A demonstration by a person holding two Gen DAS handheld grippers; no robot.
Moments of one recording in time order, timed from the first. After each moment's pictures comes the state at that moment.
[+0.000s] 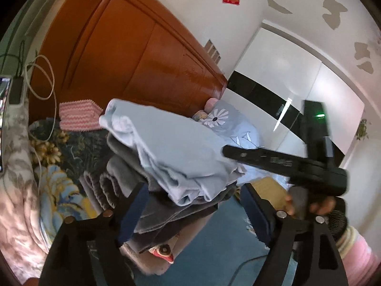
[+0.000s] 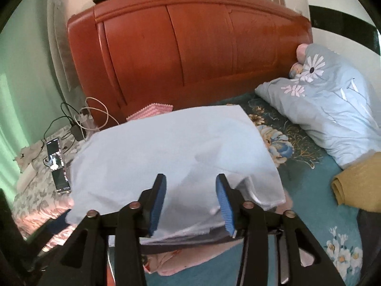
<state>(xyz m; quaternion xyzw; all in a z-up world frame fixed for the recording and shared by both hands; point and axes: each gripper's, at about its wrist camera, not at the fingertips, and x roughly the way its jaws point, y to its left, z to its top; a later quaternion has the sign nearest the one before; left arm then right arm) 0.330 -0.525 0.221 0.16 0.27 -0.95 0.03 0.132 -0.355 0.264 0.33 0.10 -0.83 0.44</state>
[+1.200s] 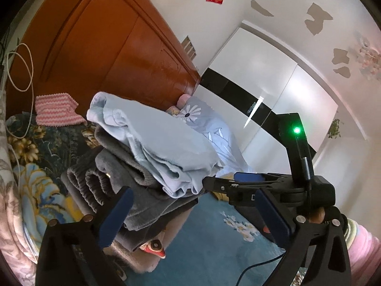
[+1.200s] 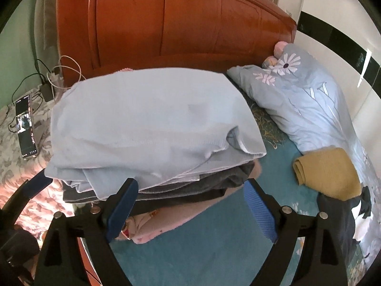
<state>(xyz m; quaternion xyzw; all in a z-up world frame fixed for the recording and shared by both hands) 0.351 -0.543 0.218 0.14 0.29 -0.94 -0.07 0.169 -0.371 0.240 0.37 0.22 -0.84 0.32</state>
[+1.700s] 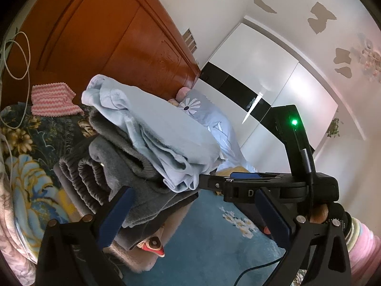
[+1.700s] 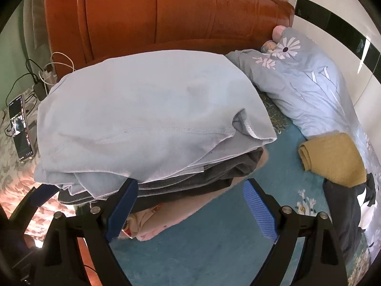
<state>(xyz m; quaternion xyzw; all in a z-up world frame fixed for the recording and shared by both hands) 0.331 -0.544 0.211 0.15 0.30 -0.94 -0.08 0.164 -0.376 0.228 0.41 0.21 -0.83 0.31</state>
